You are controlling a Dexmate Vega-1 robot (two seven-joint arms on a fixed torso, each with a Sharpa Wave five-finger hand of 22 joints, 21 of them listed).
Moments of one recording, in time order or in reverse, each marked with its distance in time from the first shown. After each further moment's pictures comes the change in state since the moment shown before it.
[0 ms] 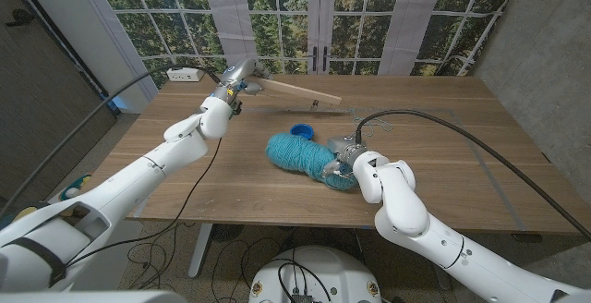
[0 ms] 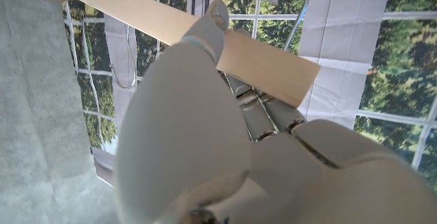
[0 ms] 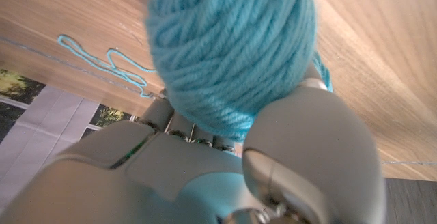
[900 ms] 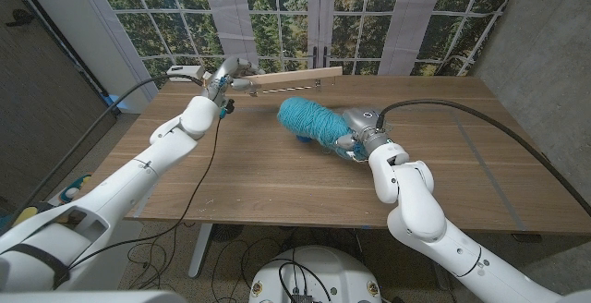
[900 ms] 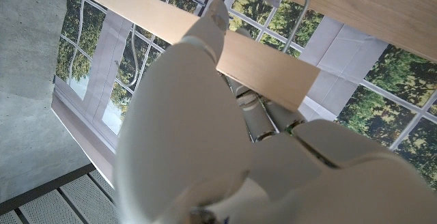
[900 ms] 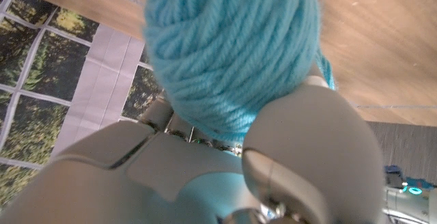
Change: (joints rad) left arm 0.032 -0.008 -0.102 0.055 -0.348 -0.127 -0.112; left_hand 0.000 0.000 0.003 -0.003 -0.006 -0.003 0.005 -0.008 0.002 0.000 0.000 -0.015 0.005 0.004 0.004 -0.003 0.014 0.002 0.003 0.028 0.005; right arm -0.112 0.004 0.138 -0.065 -0.033 0.028 -0.307; right_hand 0.014 -0.014 -0.014 0.014 0.001 0.032 -0.007 -0.011 0.014 -0.005 -0.005 0.061 0.045 0.008 0.001 0.020 0.075 -0.031 -0.009 0.017 0.000
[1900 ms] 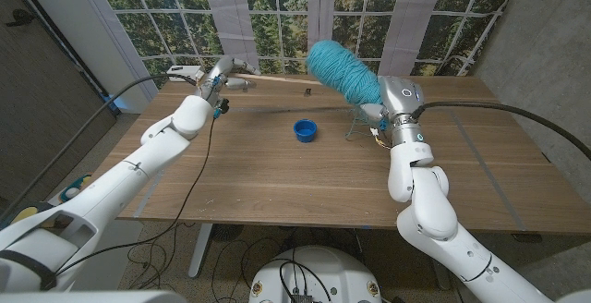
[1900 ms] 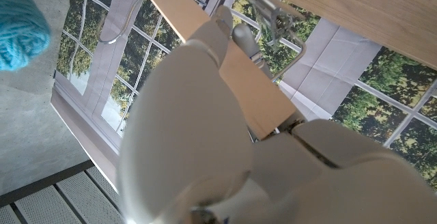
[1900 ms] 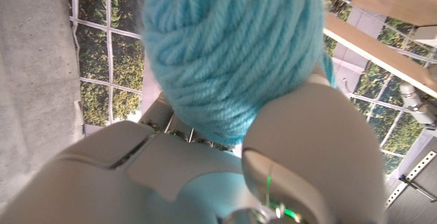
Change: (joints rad) left arm 0.036 0.039 -0.035 -0.050 -0.061 0.000 -0.032; left_hand 0.012 0.011 0.005 -0.003 0.004 0.029 0.022 -0.005 0.011 0.004 0.004 -0.012 0.014 0.002 -0.002 -0.012 0.009 0.020 -0.021 0.020 -0.002; right arm -0.066 0.047 0.122 0.020 0.088 -0.057 -0.502; right_hand 0.015 -0.015 -0.012 0.012 0.015 0.031 -0.005 -0.005 0.039 -0.014 -0.014 0.068 0.029 0.018 0.007 0.035 0.089 0.000 0.000 0.038 0.010
